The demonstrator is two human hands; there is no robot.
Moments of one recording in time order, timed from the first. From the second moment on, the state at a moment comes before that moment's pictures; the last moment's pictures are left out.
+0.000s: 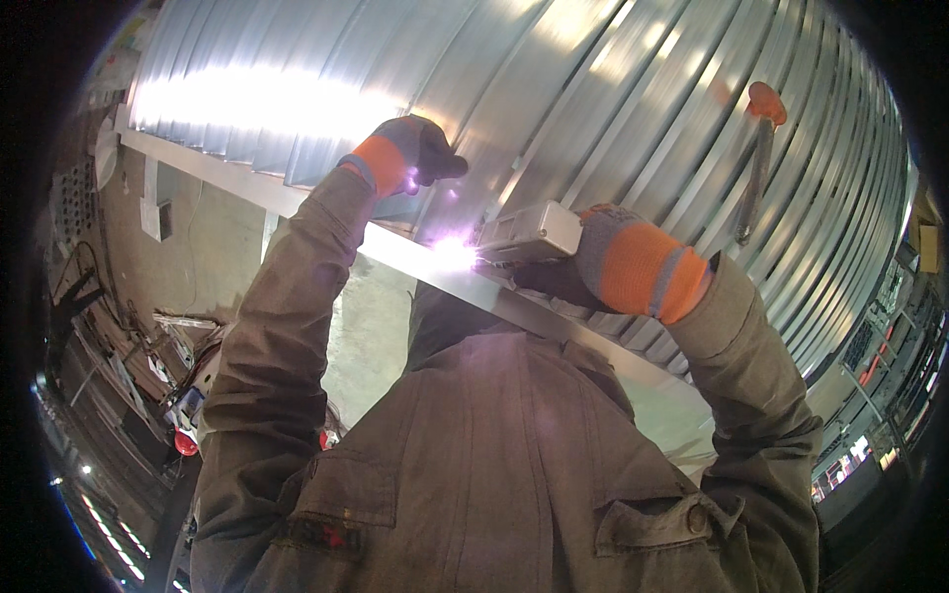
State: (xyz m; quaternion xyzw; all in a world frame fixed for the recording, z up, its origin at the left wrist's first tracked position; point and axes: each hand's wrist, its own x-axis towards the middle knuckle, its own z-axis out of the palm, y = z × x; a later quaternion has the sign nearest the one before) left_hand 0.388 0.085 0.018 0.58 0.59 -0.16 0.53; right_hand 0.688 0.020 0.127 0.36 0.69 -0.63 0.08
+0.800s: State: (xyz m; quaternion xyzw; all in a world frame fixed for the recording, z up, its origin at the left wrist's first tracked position) left_hand 0.479 0.069 0.022 0.60 0.56 -0.30 0.49; right_hand 0.795 -0.019 0.128 0.39 0.63 -0.67 -0.03
